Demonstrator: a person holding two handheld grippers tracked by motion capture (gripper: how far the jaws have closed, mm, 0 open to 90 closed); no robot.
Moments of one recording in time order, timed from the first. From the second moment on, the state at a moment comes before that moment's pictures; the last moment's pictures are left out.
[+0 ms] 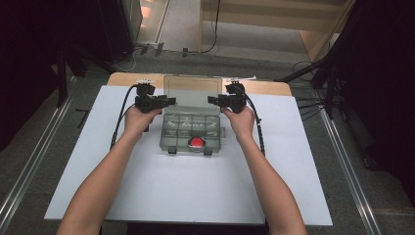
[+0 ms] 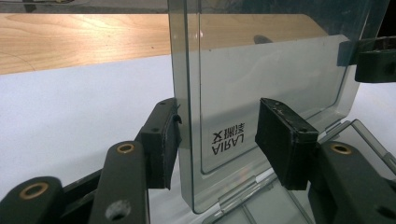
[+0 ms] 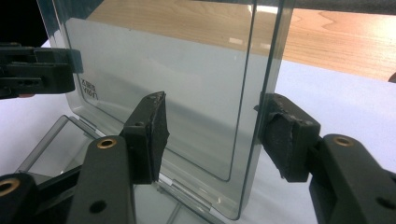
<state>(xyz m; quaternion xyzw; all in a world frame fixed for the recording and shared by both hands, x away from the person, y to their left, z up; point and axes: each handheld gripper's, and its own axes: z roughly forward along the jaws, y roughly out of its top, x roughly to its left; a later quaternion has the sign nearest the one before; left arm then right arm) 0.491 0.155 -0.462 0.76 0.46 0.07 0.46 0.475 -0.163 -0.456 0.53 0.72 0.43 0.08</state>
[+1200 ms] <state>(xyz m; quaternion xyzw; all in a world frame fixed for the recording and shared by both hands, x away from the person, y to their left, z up) 0.476 0.157 -0.451 0.77 0.43 0.06 0.46 0.449 -0.169 -0.450 0.50 0.72 0.47 0.09</state>
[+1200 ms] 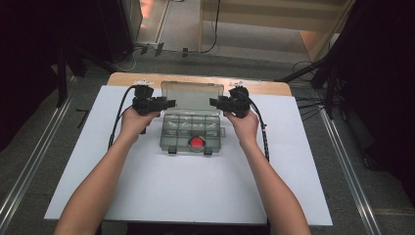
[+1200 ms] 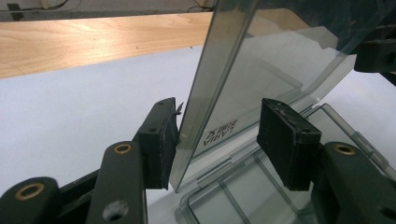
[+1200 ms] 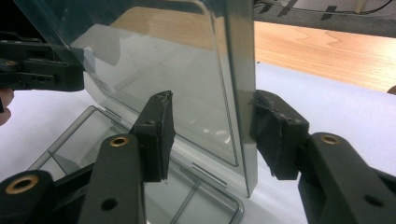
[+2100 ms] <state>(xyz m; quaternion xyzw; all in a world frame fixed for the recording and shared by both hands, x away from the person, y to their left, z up) 0.469 0.190 -0.443 0.79 0.44 0.03 0.43 0.444 -0.171 -0.450 0.49 0.73 0.47 0.09</state>
